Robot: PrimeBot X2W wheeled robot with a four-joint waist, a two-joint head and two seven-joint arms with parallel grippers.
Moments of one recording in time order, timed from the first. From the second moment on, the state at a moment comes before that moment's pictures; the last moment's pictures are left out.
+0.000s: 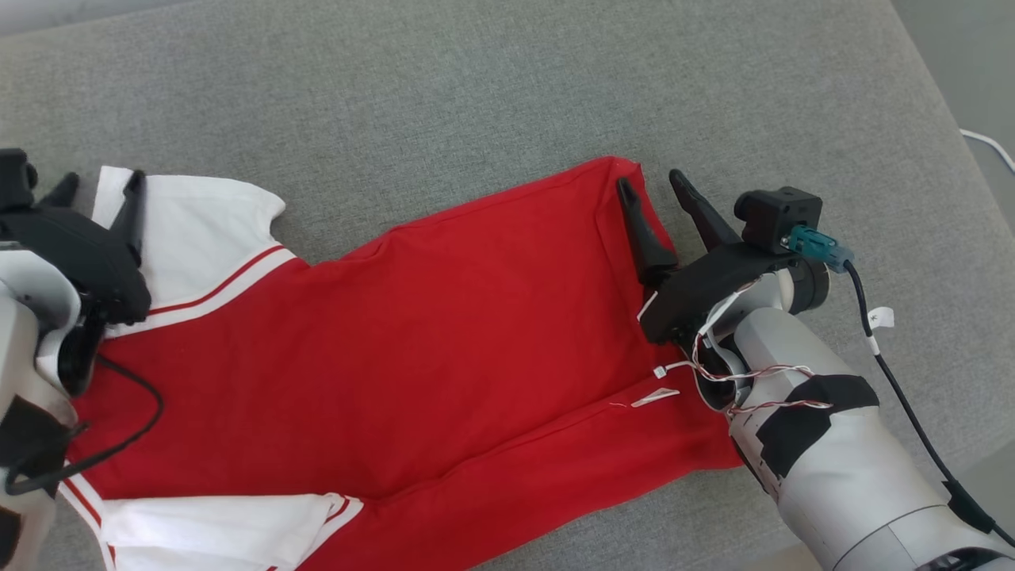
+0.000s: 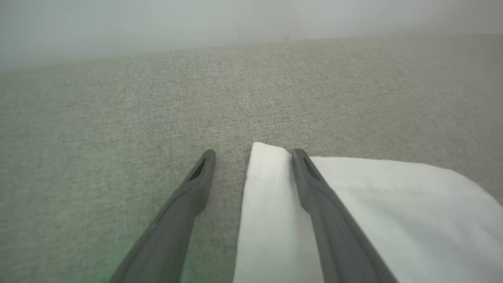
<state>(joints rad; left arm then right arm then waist) -0.93 0.47 -0.41 0.88 -0.67 -0.13 0.04 -0.86 -0.15 0.44 0.90 0.59 0.13 -0.26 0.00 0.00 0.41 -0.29</state>
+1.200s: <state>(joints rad) -0.97 0.45 -0.62 0.84 -0.86 -0.13 -0.15 -0.91 -0.25 0.60 0.94 0.79 0.13 -0.17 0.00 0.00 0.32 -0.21</state>
